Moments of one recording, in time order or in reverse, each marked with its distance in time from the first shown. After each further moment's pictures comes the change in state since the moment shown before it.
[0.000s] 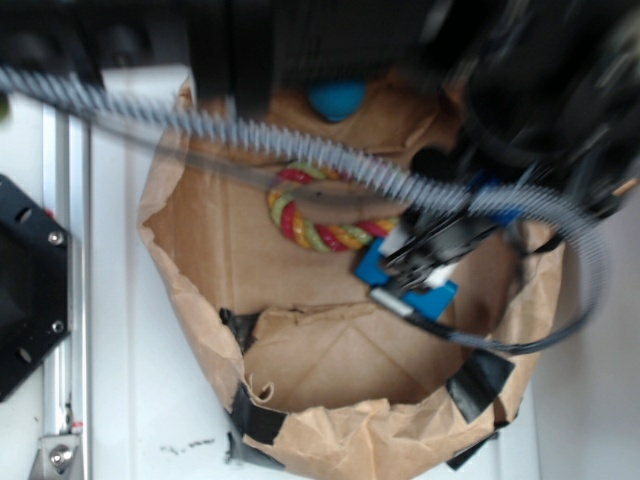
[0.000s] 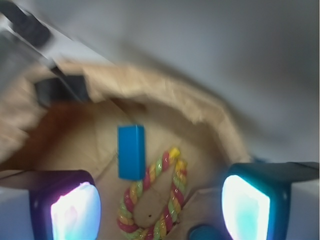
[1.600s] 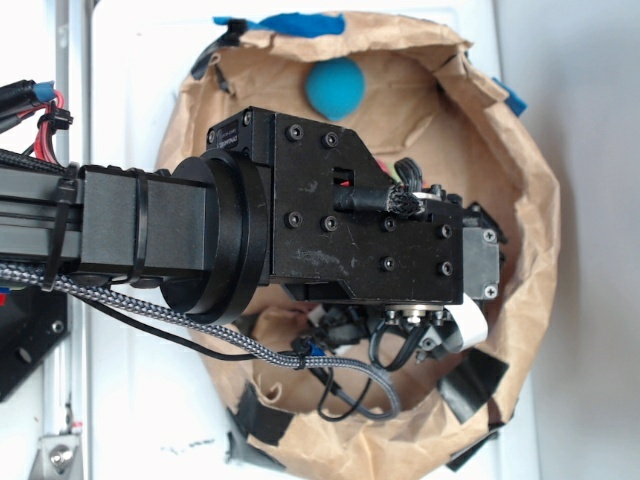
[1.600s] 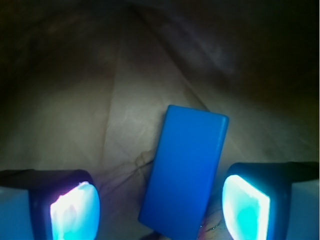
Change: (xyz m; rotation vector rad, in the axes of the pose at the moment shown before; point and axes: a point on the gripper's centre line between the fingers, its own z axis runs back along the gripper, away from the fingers) arm -0.001 -0.036 -0.076 0.021 -0.017 -0.305
